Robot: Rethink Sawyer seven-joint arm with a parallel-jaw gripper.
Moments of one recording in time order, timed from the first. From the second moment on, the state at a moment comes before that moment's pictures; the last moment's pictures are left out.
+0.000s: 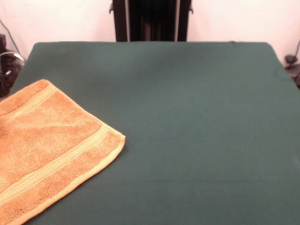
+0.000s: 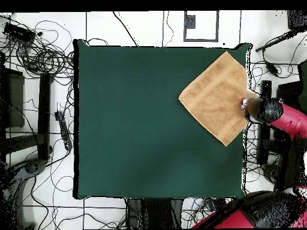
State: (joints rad) arm -0.82 -0.10 0.37 0.83 -0.62 0.76 1.59
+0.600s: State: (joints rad) arm -0.82 -0.10 0.37 0.83 -0.62 0.76 1.59
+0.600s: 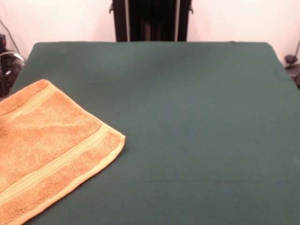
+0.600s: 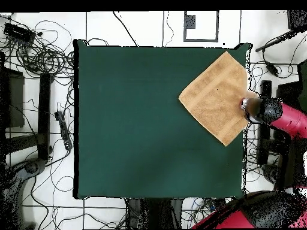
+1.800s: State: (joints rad) arm -0.83 -0.10 0.36 0.82 -0.63 0.76 1.59
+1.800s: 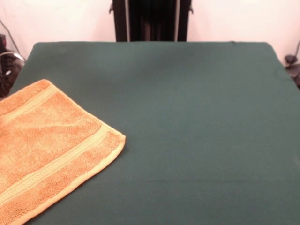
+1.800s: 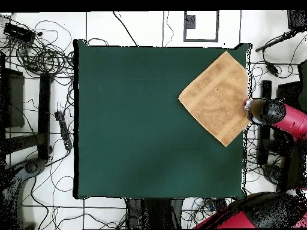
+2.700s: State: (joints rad) arm -0.83 -0.09 0.36 0.82 -0.63 0.76 1.59
